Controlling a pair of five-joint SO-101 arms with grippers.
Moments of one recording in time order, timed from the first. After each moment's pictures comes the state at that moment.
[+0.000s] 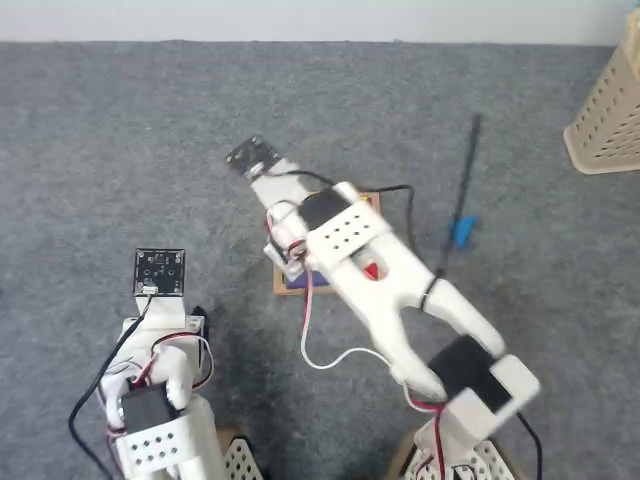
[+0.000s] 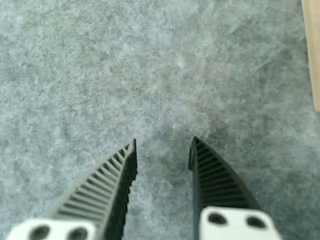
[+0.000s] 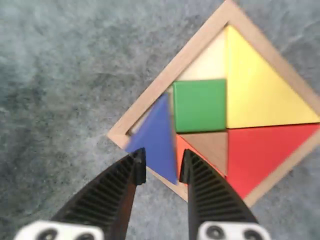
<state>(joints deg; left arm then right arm) -23.5 -103.3 97.3 72.0 -11.1 -41.4 5.6 7.0 66.5 5.9</state>
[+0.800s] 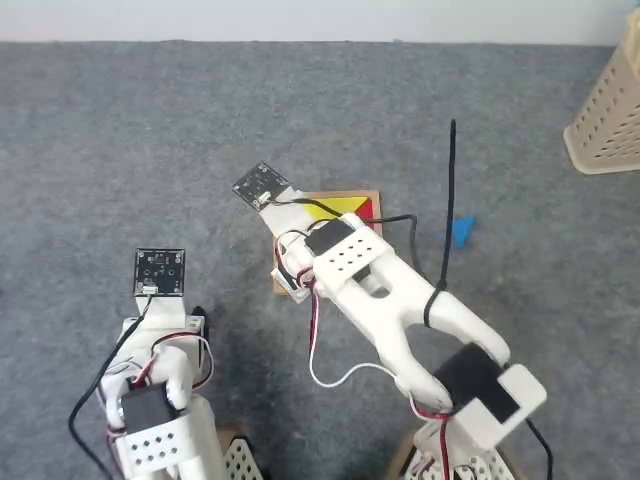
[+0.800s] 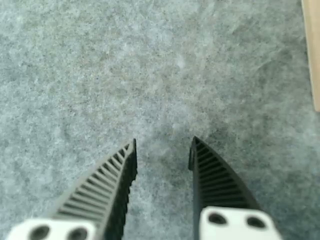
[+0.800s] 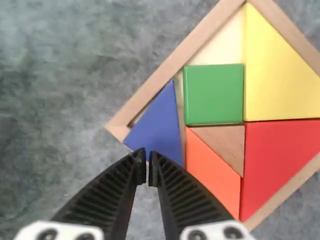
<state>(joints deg) -23.5 -103.3 97.3 72.0 -11.1 -43.3 4.6 22.2 53.7 6.9</state>
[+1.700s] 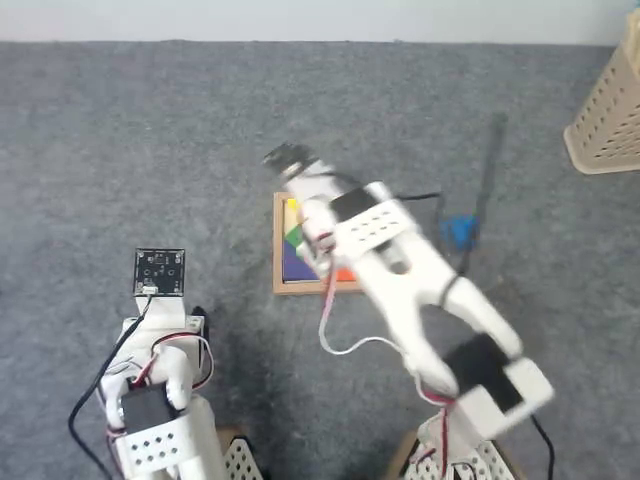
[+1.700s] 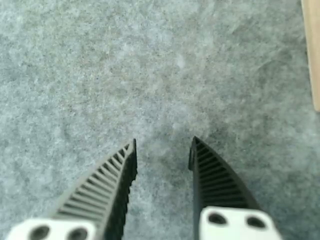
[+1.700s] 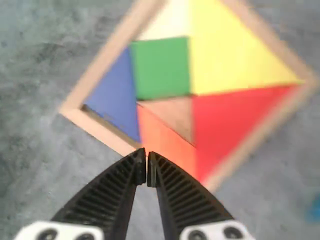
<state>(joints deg) -23.5 -103.3 97.3 72.0 -11.1 -33.8 3.0 14.1 66.3 8.7</state>
